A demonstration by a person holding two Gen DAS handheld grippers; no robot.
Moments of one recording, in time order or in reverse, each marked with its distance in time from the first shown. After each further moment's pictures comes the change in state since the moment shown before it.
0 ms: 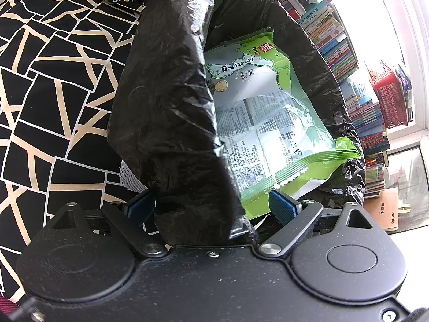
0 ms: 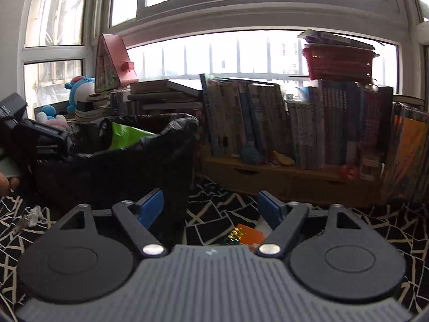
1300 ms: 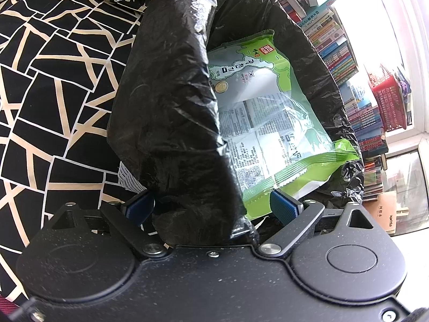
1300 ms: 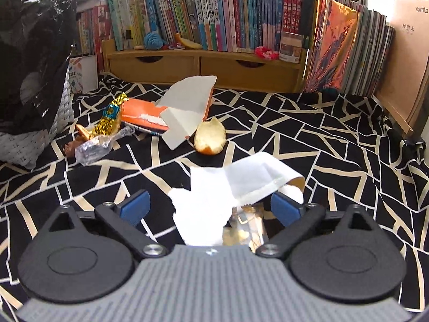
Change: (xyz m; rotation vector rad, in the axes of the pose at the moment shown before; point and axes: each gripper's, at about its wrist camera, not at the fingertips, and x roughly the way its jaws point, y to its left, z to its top) left arm 0.000 0.001 -0.001 -0.012 -0.008 -0.007; right arm 0.027 -0.084 -0.130 0.070 0.303 -0.287
